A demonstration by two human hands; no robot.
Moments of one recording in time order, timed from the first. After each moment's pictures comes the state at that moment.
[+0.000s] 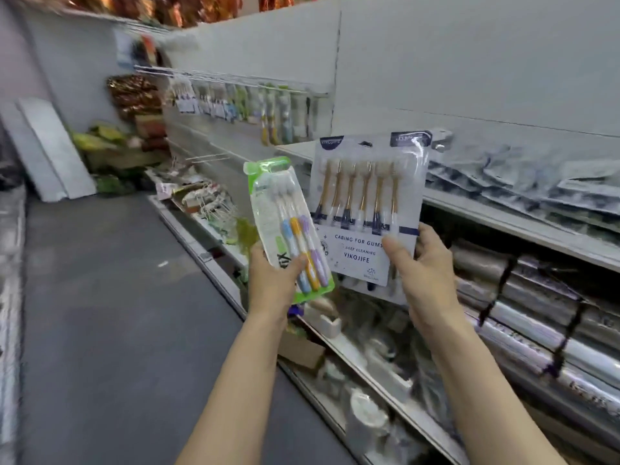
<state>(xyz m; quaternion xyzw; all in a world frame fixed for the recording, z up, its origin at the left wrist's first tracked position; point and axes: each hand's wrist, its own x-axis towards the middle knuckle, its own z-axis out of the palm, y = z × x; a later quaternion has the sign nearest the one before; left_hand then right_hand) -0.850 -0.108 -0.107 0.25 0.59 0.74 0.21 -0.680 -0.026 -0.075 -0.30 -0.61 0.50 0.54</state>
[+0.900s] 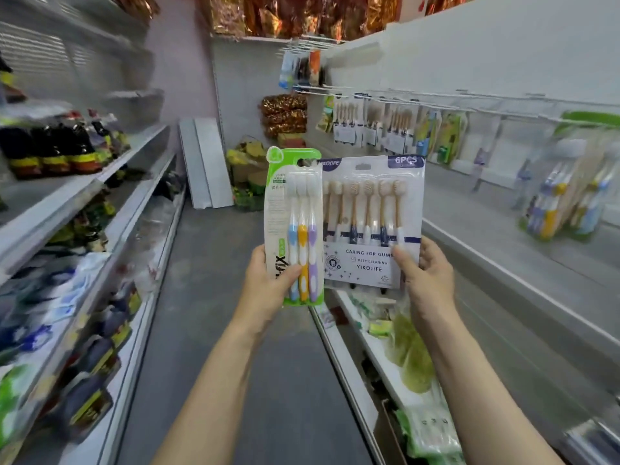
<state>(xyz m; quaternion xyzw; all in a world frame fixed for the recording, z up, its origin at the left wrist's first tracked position) -1.556 0.028 -0.119 0.23 0.66 0.71 0.07 -1.443 0.236 -0.124 -0.20 -0.62 0.62 0.44</state>
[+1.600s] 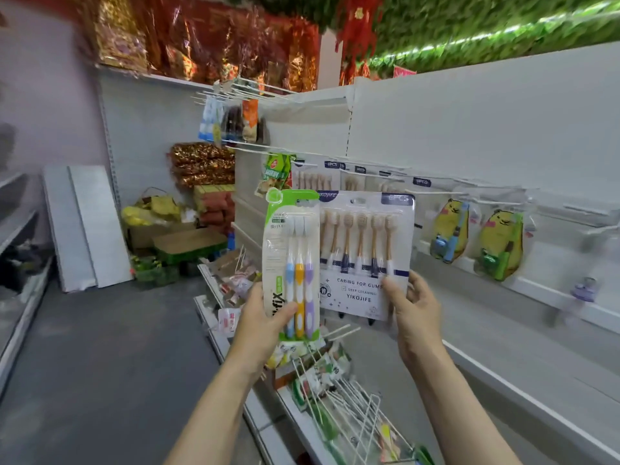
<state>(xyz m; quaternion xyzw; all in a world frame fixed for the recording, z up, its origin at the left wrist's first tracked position) -2.033 0.319 -0.090 0.34 0.60 0.70 0.18 -1.871 0.481 -0.076 -0.25 -0.56 0.59 0.53</state>
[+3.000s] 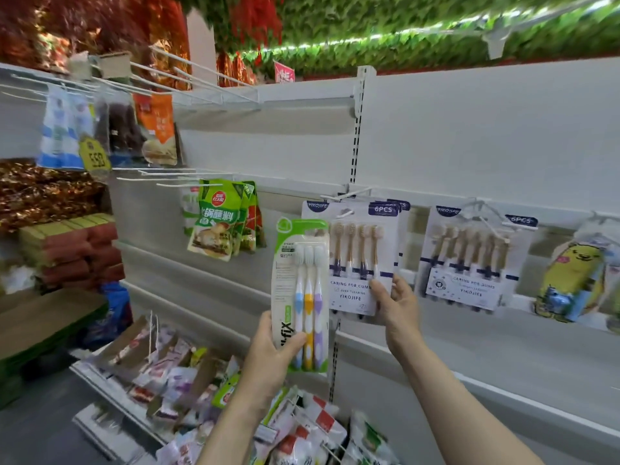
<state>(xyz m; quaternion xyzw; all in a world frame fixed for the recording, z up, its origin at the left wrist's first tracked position) -2.444 0.577 -0.078 0.49 0.51 0.60 0.36 -2.247 0.716 -0.073 -0.40 -0.48 0.46 0.63</state>
